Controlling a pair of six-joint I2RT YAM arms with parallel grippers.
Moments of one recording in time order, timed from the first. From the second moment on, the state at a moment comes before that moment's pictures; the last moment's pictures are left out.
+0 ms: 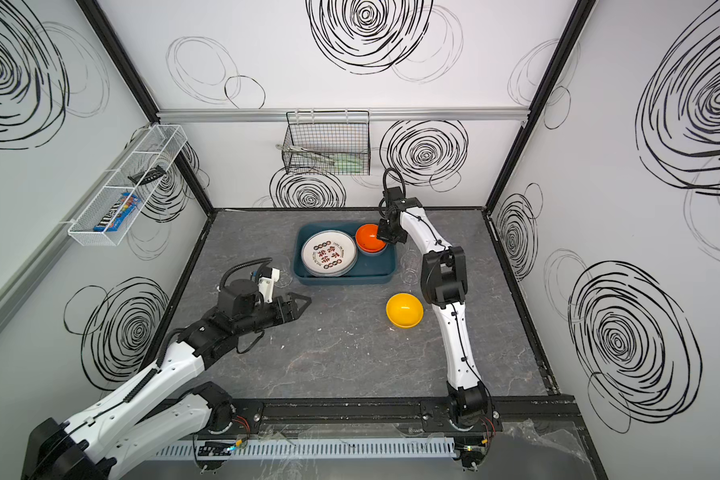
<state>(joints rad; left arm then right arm) -0.48 0.89 0.58 -0.26 0.30 -0.77 0.31 2.47 2.32 -1.04 -0.10 0.48</state>
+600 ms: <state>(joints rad) -0.48 0.89 0.57 -0.25 0.31 -0.78 0.31 2.48 2.33 -1.03 -0.09 0.48</state>
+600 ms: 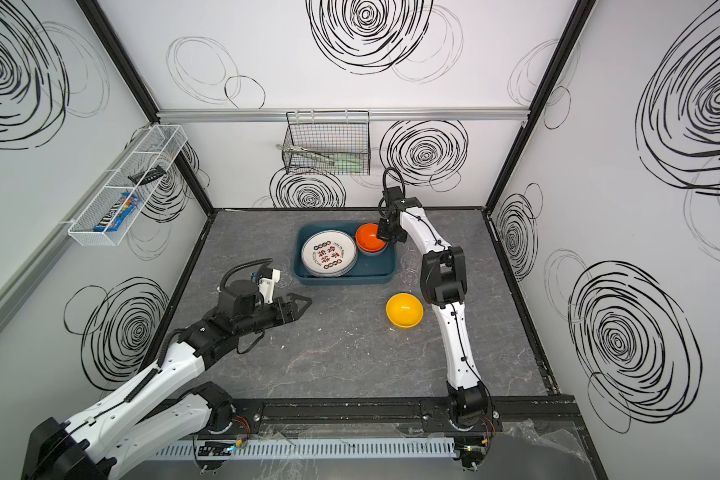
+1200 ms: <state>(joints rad) -0.48 0.89 0.56 -0.24 0.31 -0.79 0.32 2.48 2.33 -1.04 -0.07 0.48</state>
